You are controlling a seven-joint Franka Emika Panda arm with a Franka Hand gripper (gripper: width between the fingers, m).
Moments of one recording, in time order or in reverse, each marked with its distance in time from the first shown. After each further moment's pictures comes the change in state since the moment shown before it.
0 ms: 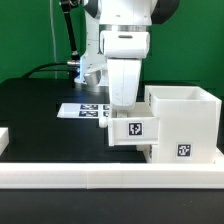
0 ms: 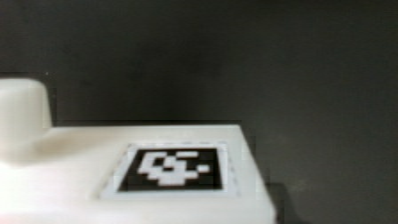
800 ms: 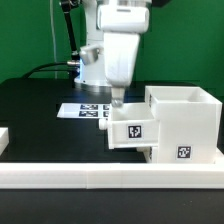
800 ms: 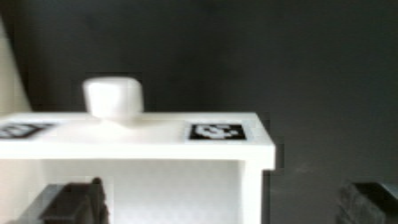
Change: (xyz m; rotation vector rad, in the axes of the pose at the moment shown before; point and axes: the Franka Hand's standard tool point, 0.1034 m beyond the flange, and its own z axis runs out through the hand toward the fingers) arm -0.022 0.014 -0.054 -0.029 -0.042 0.016
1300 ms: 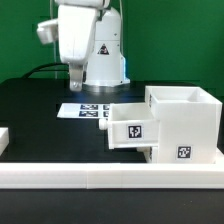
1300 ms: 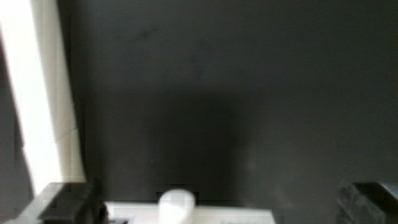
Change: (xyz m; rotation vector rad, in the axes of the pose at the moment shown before) arm -0.055 0.016 -0.006 0.017 -0.017 -0.051
